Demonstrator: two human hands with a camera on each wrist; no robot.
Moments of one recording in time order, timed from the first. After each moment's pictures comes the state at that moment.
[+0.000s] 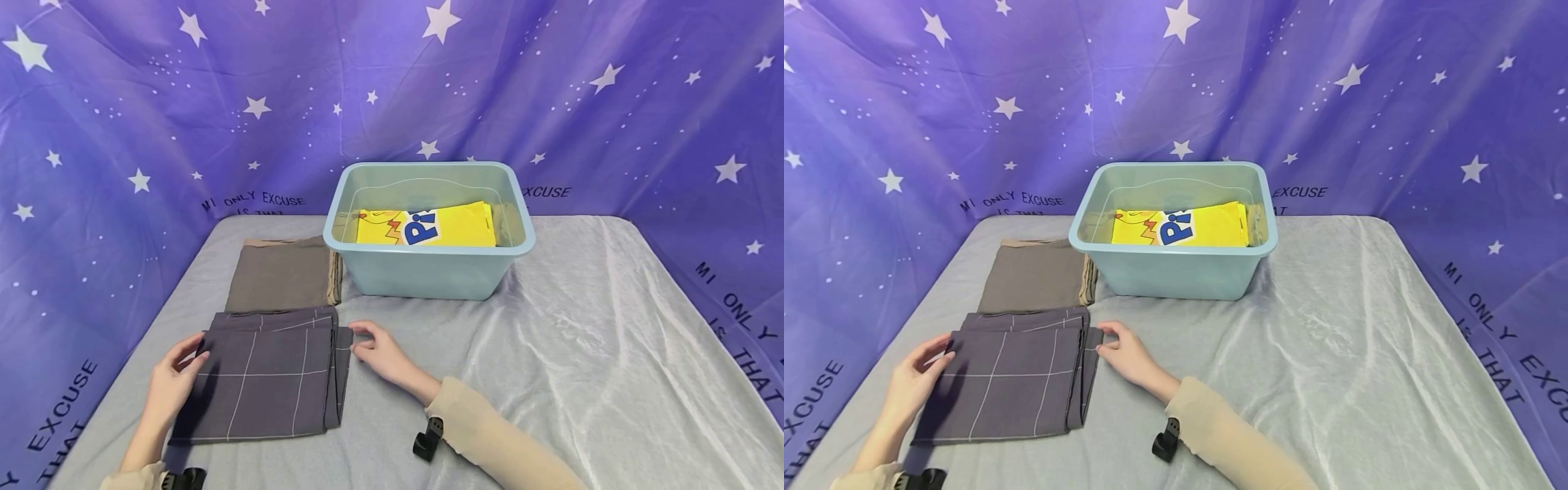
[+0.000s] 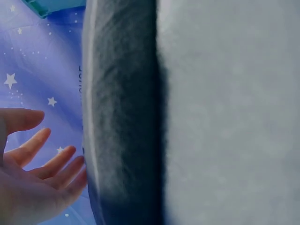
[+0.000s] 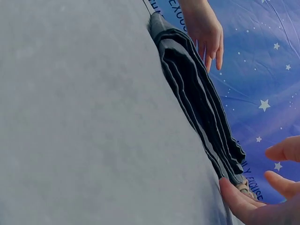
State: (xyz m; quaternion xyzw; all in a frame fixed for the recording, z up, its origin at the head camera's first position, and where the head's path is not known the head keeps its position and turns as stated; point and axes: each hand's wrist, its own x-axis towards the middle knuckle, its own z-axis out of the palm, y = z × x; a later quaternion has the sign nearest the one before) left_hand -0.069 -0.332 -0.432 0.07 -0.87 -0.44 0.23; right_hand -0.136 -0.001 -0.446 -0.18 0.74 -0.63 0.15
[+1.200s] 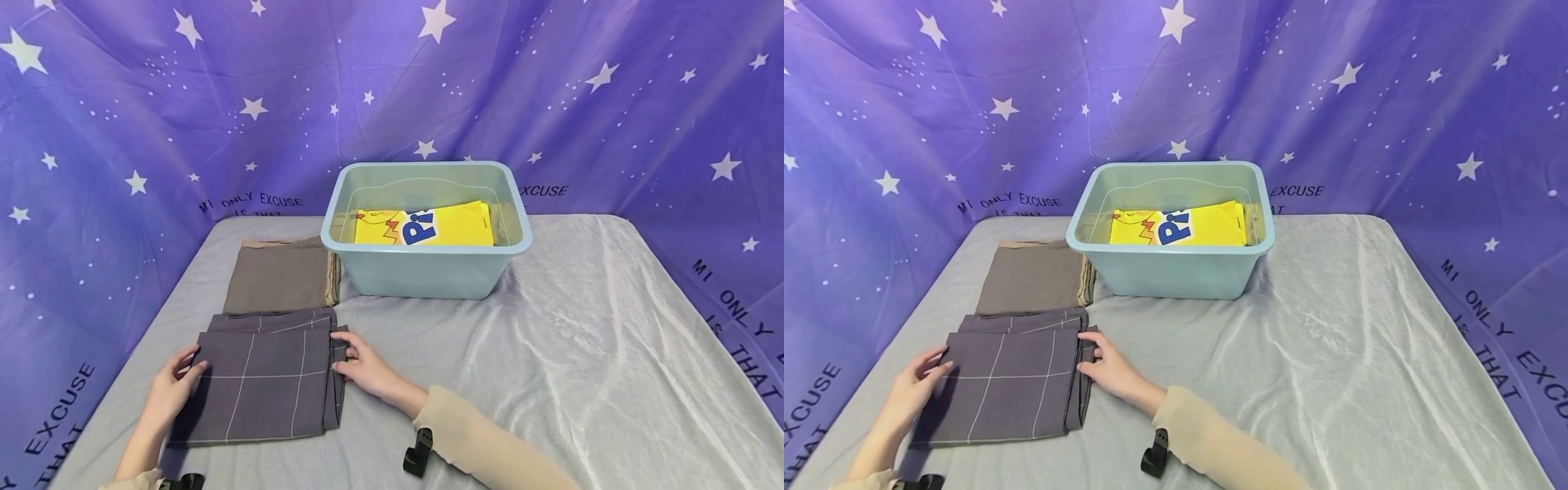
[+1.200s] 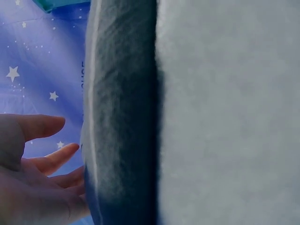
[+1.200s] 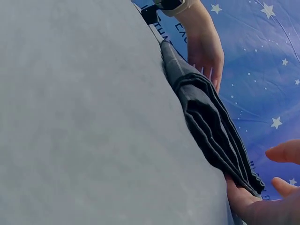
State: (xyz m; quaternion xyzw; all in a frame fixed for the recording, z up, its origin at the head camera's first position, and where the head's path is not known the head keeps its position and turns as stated) left_hand -0.061 -0.340 -0.428 0.13 -0.91 -0.37 0.07; right_hand -0.117 -0.022 -0.447 -0.14 0.69 -0.67 0.23
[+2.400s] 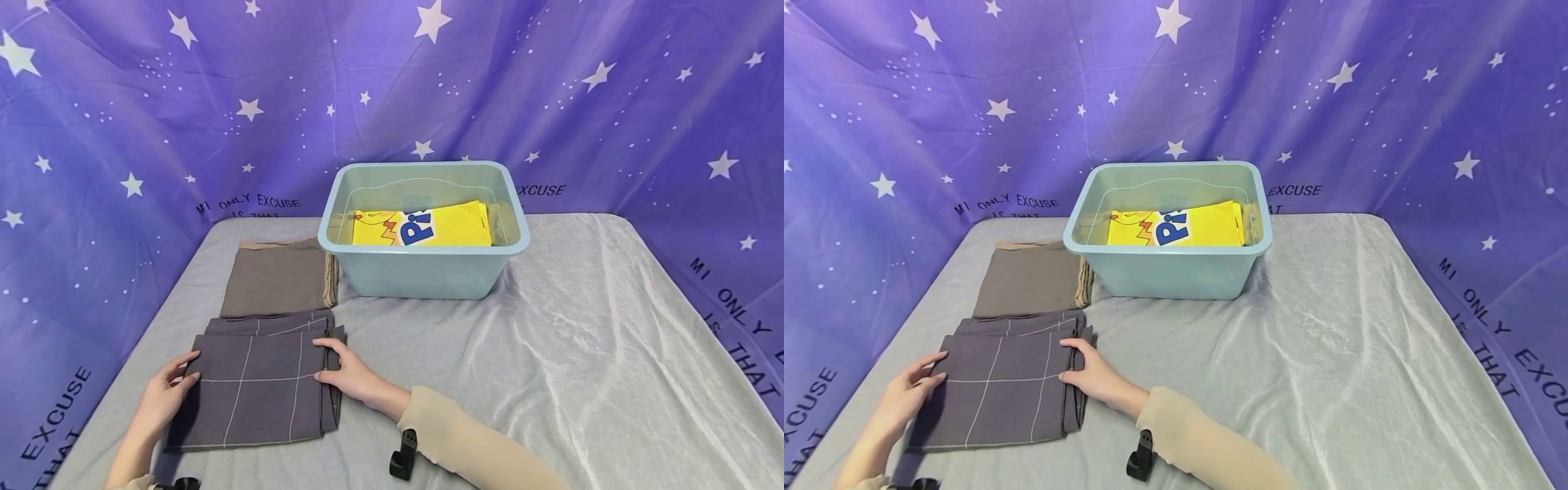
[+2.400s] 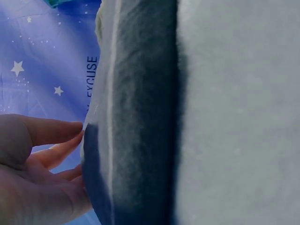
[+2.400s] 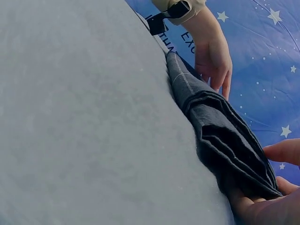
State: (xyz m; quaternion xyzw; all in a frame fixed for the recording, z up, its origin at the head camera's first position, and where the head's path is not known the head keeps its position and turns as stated) left_hand -0.056 -0.345 -0.429 0.09 -0.93 -0.36 0.07; right_hand -0.111 -0.039 -0.445 -0.17 0.71 -0.64 0.23
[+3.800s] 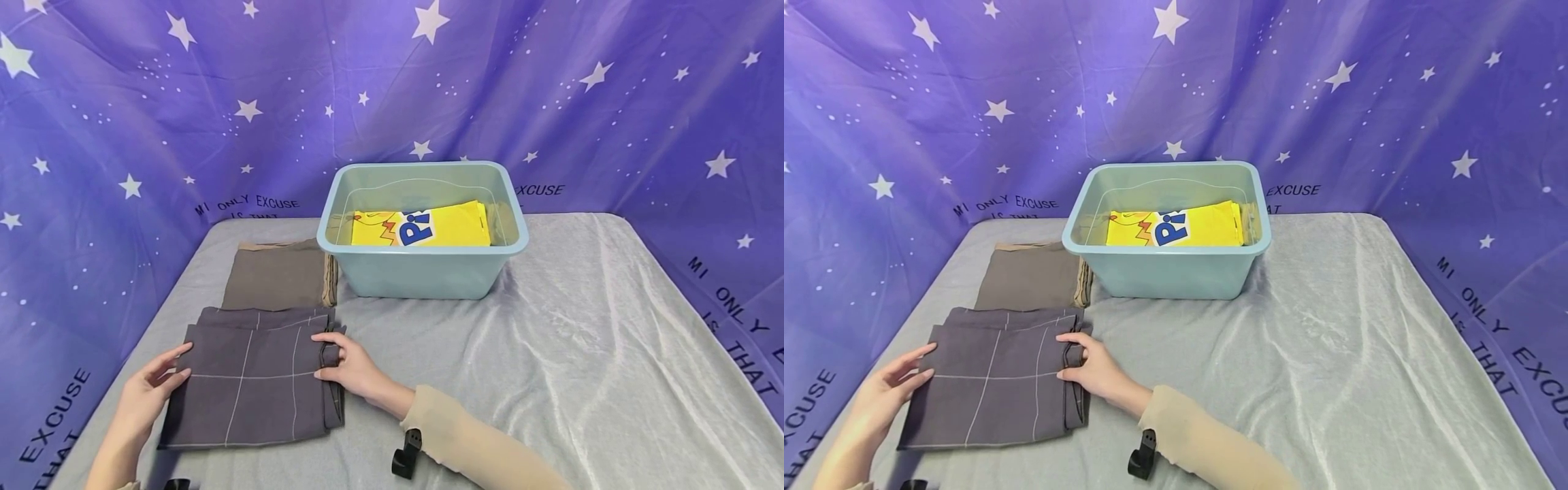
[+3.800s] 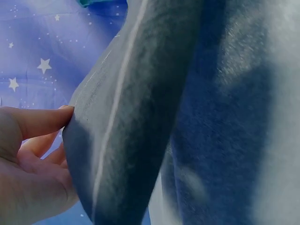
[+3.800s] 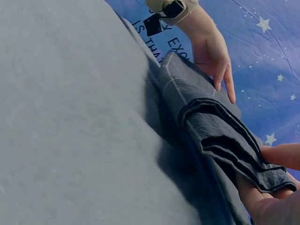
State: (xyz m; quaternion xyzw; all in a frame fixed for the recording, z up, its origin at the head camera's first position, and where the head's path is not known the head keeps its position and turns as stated) left_hand -0.070 -0.398 -0.478 0.12 -0.89 -0.43 0.11; right_hand -0.111 -0.035 -0.430 -0.15 0.64 -0.72 0.22
